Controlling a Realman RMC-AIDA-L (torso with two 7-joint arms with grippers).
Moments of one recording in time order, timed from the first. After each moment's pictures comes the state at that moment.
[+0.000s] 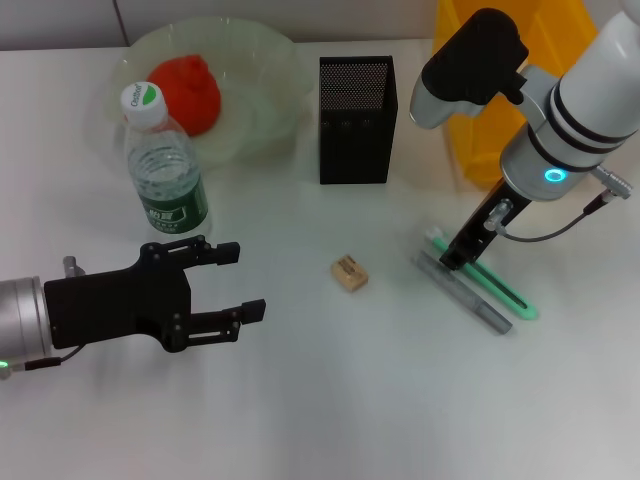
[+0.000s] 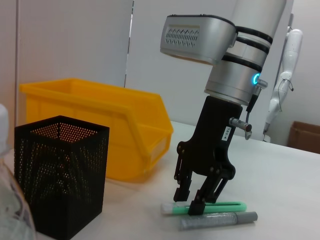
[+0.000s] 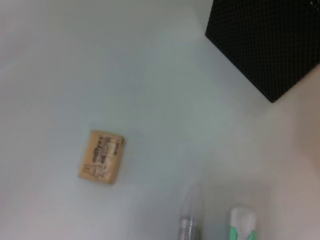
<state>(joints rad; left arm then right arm) -0.41 -2.05 0.80 0.49 1.90 1.57 -1.04 0.88 2.09 -1.47 -0.86 -2.67 -1.34 2.55</state>
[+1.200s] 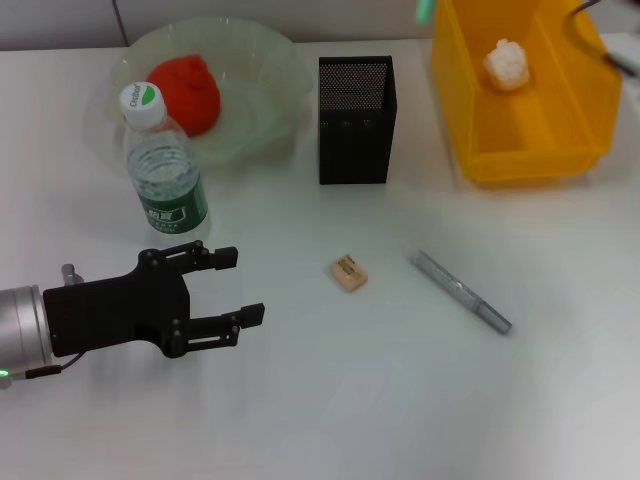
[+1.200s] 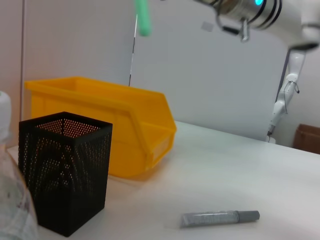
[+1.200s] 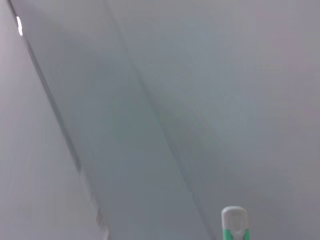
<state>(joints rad) -0.39 -2.06 0.80 0.49 1.89 1.57 -1.04 0.69 2.06 -0.72 -0.54 -1.41 -1.36 1.52</state>
